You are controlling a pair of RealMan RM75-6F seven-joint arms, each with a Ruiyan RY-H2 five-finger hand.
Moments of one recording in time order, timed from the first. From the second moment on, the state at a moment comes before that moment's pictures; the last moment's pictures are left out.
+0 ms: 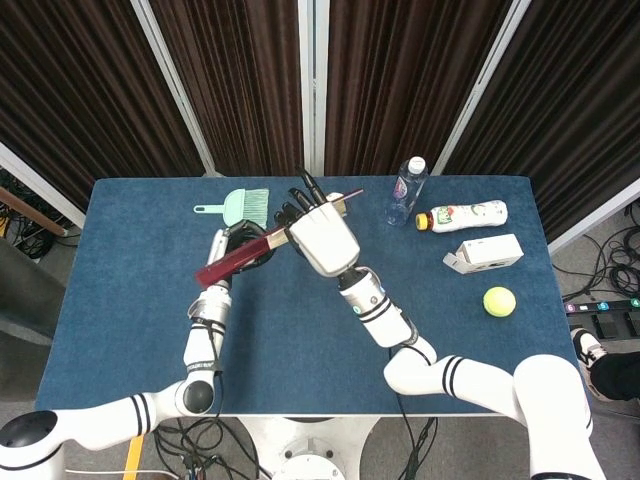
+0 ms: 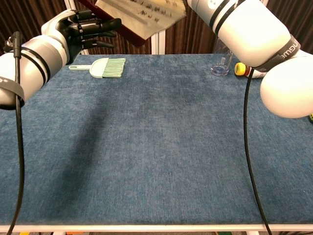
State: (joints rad) left arm -0.69 -1.86 -0.54 -1.41 0.94 1.10 -0.55; right arm 1.06 -1.80 0.36 -1.16 -1.42 1.24 -0.32
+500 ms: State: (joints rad) left arm -0.68 -1.89 -0.54 -1.37 1.02 1.09 -0.64; right arm 1.05 -1.80 0.37 -1.16 -1.40 1.22 -0.32
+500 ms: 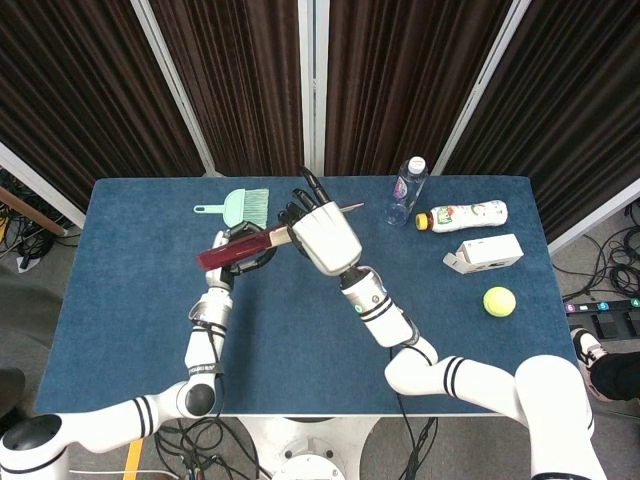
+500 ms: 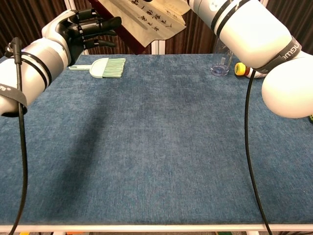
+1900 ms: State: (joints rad) left arm -0.63 -1.83 -0.30 -1.01 1.34 1.44 0.06; right arm 0.78 -1.45 0.08 -1.34 -1.66 1.32 -0.42
